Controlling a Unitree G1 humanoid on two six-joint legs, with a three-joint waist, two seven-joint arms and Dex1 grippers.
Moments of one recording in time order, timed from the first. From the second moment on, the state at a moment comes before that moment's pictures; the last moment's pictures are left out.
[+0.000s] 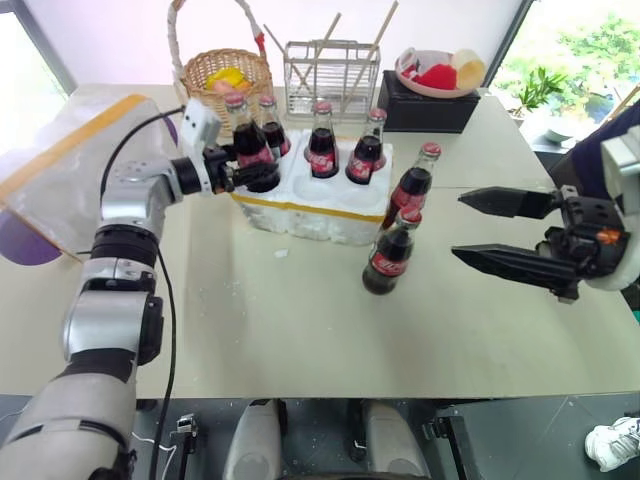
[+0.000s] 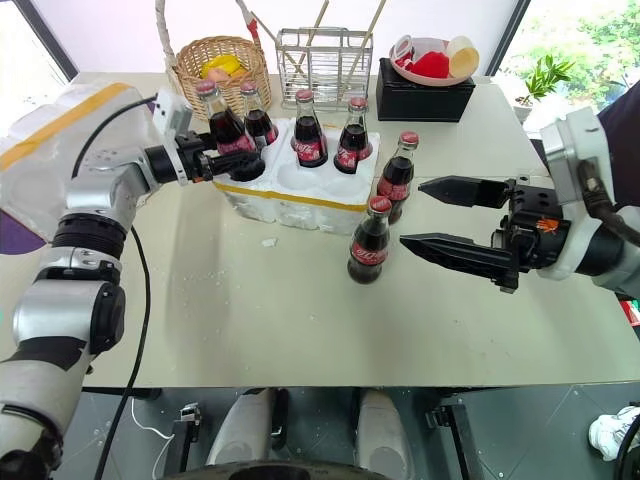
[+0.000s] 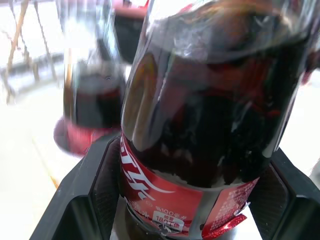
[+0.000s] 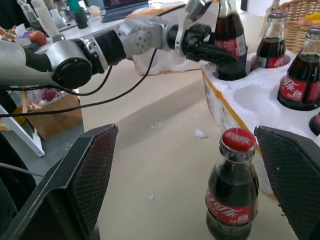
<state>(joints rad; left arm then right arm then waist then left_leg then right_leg) -1.07 0.51 0.01 0.95 -0.26 0.16 -1.09 -0.27 -1.06 -0.56 -0.51 1.28 0.97 0.83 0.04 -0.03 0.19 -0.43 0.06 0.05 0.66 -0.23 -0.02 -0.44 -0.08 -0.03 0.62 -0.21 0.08</state>
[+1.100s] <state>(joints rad) -0.44 0.88 0.20 -0.29 -0.75 0.78 -1.28 -0.05 -0.81 -0.31 -0.52 0.87 0.72 0.79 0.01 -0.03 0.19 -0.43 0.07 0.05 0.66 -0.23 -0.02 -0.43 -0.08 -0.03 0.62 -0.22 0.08</state>
